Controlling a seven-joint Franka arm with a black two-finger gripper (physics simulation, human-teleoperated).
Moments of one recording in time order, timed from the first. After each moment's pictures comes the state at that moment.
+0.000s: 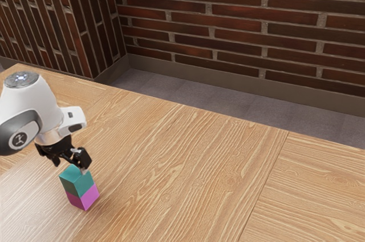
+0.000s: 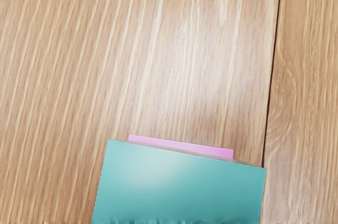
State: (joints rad) arm -0.04 -0.50 0.17 -2.77 0.23 2.41 -0.20
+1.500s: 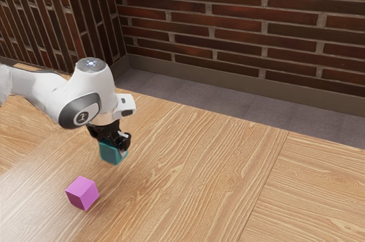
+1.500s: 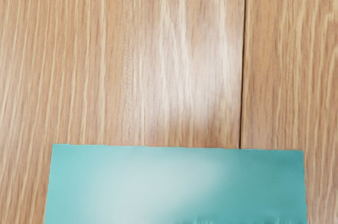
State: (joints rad) arm -0.06 0.05 0.05 -2.30 0.27 2.44 -0.25
